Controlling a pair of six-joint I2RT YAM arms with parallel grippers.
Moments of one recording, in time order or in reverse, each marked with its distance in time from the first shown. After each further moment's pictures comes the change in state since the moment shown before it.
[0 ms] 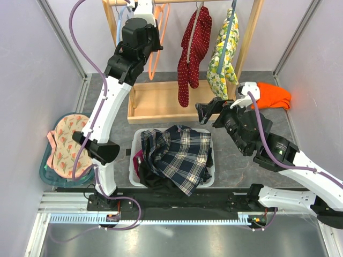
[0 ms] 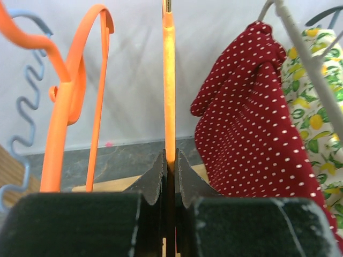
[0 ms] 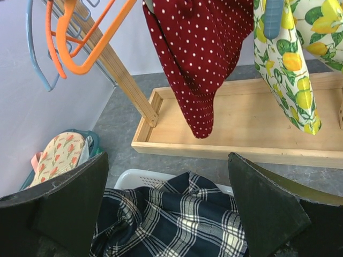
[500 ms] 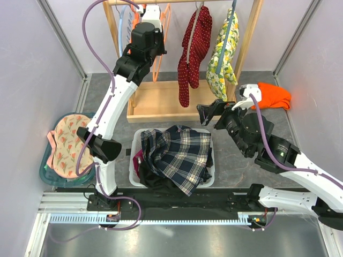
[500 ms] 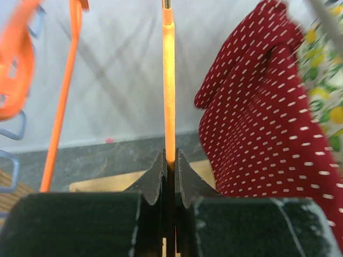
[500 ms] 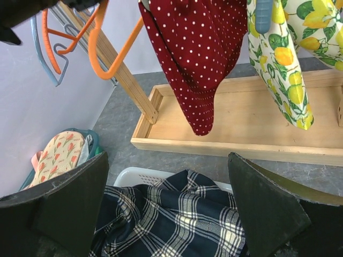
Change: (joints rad) left arm -0.006 0.035 -0.063 0.063 -0.012 0.019; right arm 0.000 -0.023 -0.036 0.008 -0.001 0.007
